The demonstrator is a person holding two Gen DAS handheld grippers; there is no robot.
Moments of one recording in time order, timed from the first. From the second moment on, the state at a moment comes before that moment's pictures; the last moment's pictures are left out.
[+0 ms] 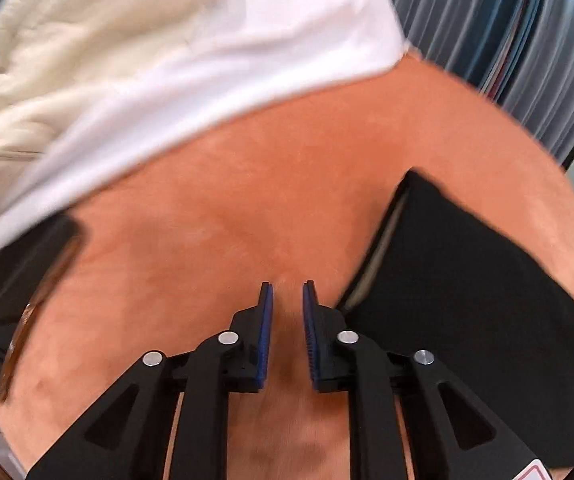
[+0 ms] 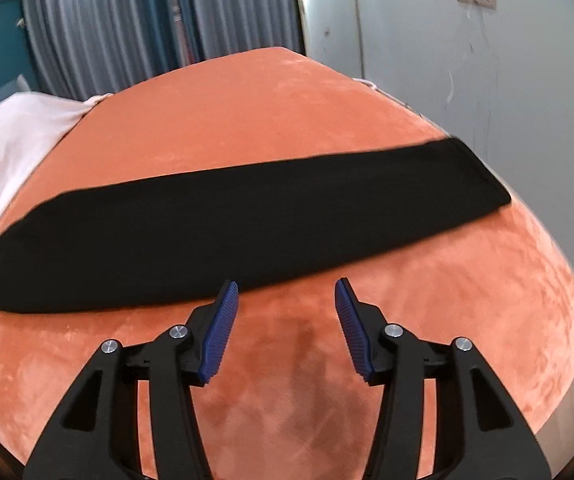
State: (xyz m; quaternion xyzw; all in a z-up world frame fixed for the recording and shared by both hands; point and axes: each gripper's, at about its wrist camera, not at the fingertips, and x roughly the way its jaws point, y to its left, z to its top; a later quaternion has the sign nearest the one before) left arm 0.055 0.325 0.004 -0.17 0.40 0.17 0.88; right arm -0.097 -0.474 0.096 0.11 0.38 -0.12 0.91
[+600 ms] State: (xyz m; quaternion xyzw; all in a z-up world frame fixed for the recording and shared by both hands) left arm -0.001 0.062 0.039 -0.01 0.33 0.01 0.94; right arm -0.076 -0.683 0.051 0.25 0.34 -0.26 0.87
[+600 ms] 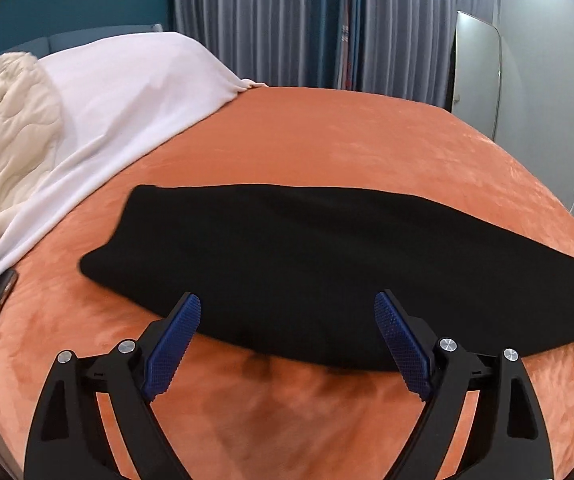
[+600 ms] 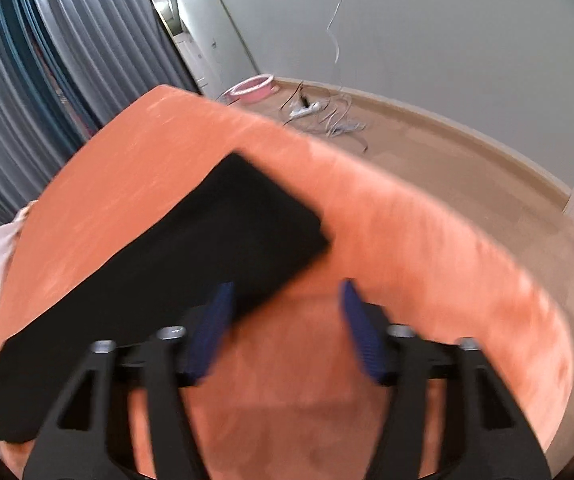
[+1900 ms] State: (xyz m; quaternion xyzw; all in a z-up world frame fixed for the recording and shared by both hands) left arm 0.041 0.107 0.024 -0.12 0.37 0.03 0.92; right arm -0.076 -0.690 0.033 0.30 0.36 -0.21 0.86
